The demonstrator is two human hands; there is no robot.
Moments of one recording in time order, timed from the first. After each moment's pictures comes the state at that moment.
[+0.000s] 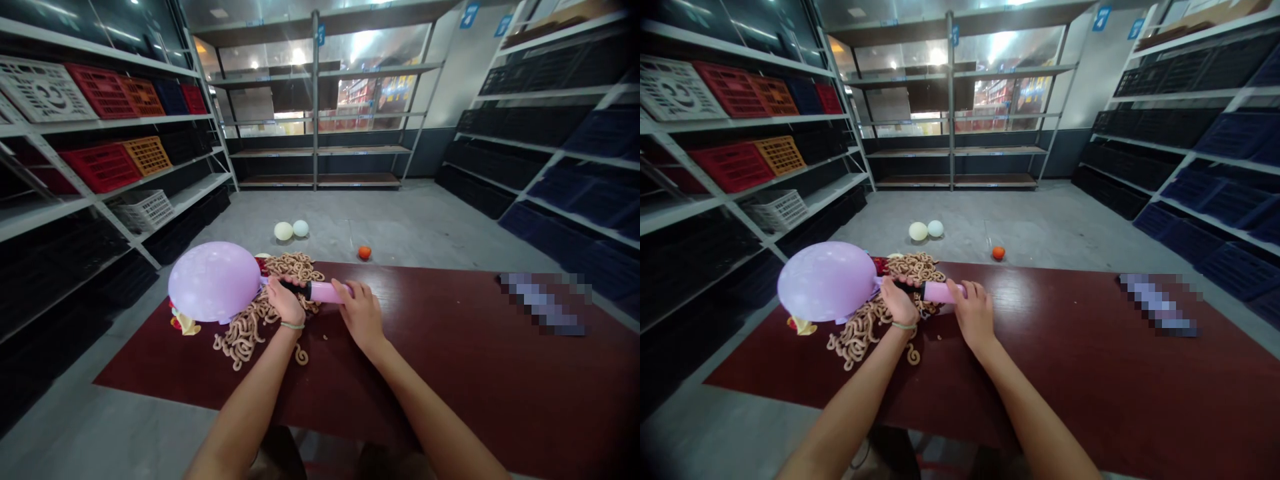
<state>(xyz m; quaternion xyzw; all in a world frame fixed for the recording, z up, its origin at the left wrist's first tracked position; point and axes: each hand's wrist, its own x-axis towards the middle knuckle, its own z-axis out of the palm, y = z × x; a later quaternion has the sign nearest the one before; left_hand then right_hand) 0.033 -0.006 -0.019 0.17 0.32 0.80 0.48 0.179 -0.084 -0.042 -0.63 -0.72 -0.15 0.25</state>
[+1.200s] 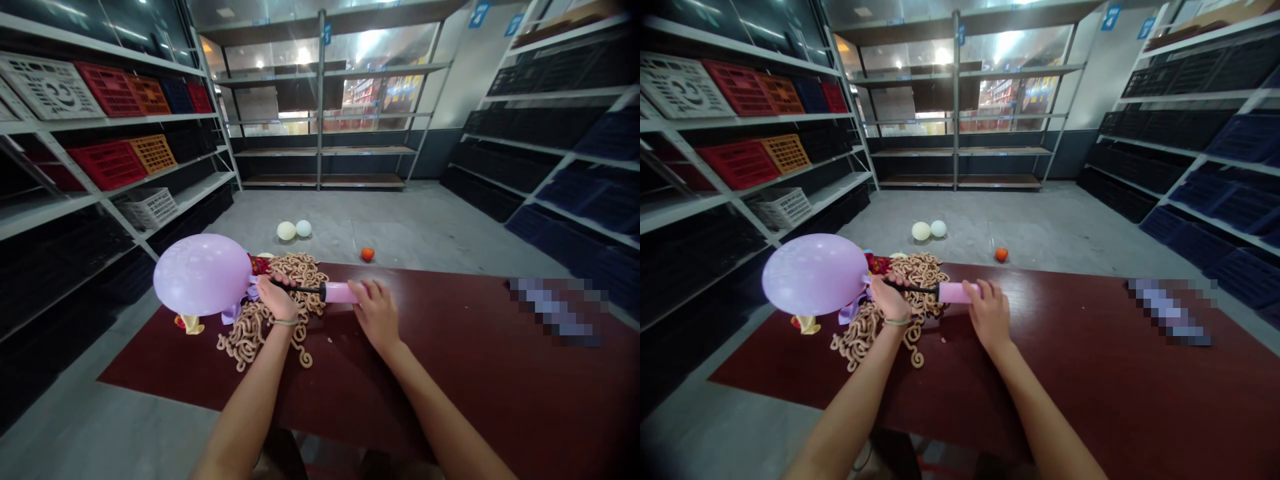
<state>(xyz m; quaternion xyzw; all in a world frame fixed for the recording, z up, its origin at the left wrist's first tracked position) 0.010 0.002 -0.008 0.16 0.33 0.82 0.44 0.209 -0.080 -0.048 -0.63 -0.71 -0.17 0.27</state>
